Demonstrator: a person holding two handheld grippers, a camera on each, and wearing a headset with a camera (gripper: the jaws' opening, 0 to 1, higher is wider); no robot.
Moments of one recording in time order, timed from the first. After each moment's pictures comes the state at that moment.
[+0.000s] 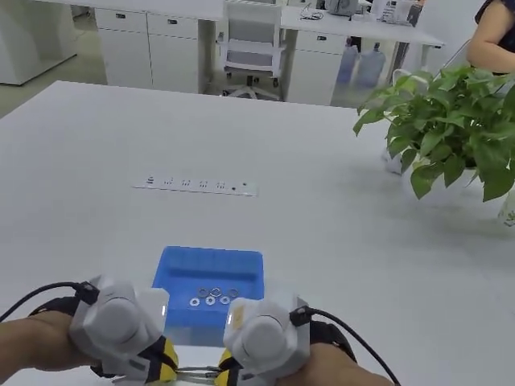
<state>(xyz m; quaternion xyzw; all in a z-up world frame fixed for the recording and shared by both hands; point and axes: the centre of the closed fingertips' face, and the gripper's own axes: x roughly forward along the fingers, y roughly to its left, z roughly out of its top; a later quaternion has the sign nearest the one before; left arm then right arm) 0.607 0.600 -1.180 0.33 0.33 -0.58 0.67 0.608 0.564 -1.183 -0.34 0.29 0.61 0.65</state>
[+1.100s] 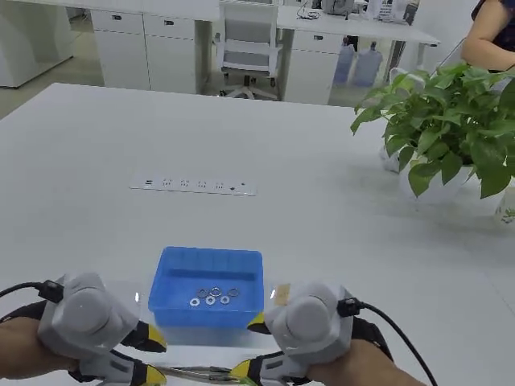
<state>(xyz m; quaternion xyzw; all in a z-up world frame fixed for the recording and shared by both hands) 0.609 0.621 -1.154 0.26 0.34 -0.54 0.73 0.633 0.530 -1.142 -0.27 0.28 0.55 0.74</state>
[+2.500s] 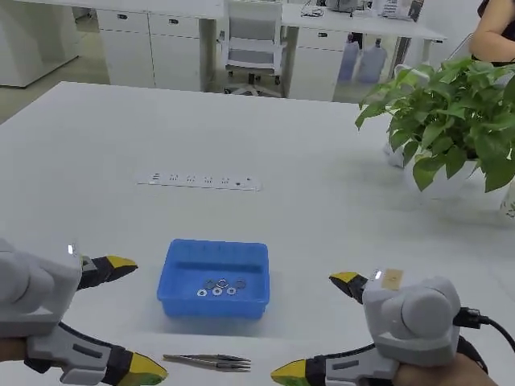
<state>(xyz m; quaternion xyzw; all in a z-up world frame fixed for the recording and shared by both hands) 0.609 0.632 -1.076 0.17 0.25 -0.47 0.83 0.632 0.473 -1.091 -0.18 0.23 0.48 0.83</state>
